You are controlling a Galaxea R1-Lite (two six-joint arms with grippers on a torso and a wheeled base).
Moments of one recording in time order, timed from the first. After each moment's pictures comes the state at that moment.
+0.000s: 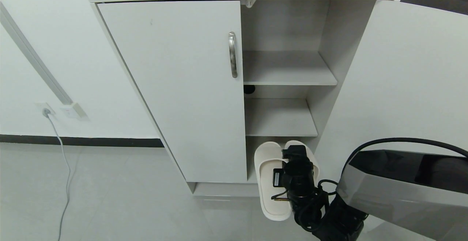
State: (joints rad) left arm 0.00 0.00 0.00 0.00 -0.09 0.02; right arm 0.76 2.36 -0.89 -1.24 -0.70 0.23
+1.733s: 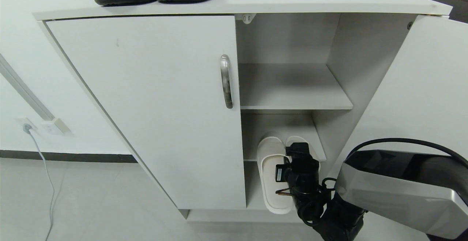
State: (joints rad) left arm 0.00 0.00 0.00 0.00 -0.09 0.02; right arm 0.70 2.41 -0.91 -1.35 -0.65 0.18
